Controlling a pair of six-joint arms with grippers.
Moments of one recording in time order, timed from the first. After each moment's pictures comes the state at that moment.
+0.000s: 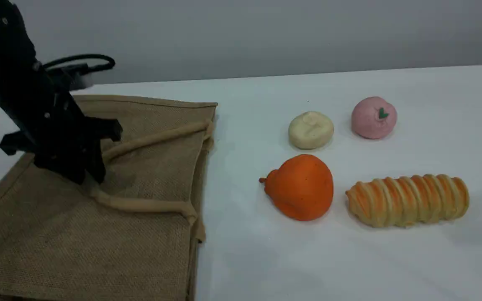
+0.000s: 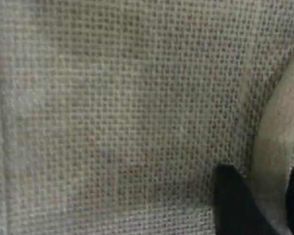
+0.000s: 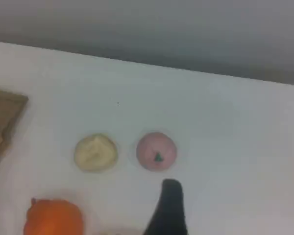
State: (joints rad) left arm -0.14 2.11 -1.16 -0.13 0.46 -0.05; right arm 0.11 1.21 -1.12 0.02 0.69 -0.04
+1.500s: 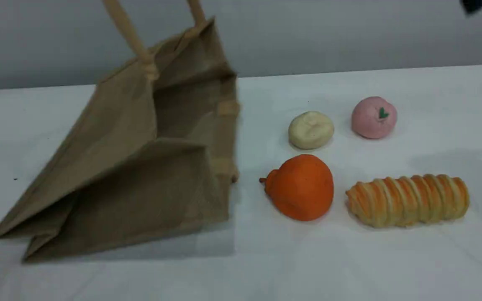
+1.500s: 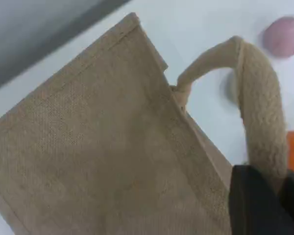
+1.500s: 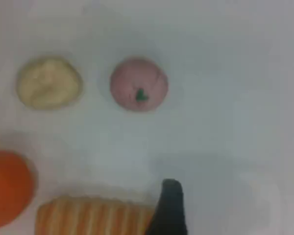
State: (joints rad) left arm -0.14 2.01 -2.07 -0.48 1.22 0.57; right arm 0.11 1.60 -1.12 -0.06 0.61 -0.03
